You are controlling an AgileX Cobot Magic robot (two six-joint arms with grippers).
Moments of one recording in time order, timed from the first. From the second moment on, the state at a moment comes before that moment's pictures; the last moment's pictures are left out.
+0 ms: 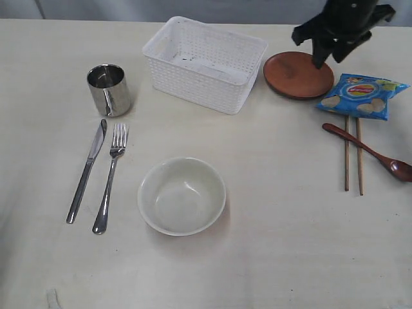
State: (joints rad) left arm -0.08 0.00 0.00 0.05 0.35 -0.09; right arm 0.17 2.08 -1.74 -0.03 1.16 -0.18
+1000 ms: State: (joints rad) left arm -0.08 0.00 0.00 0.05 0.35 -0.09; right arm -0.29 2.04 -1.37 0.51 0.95 -0.19
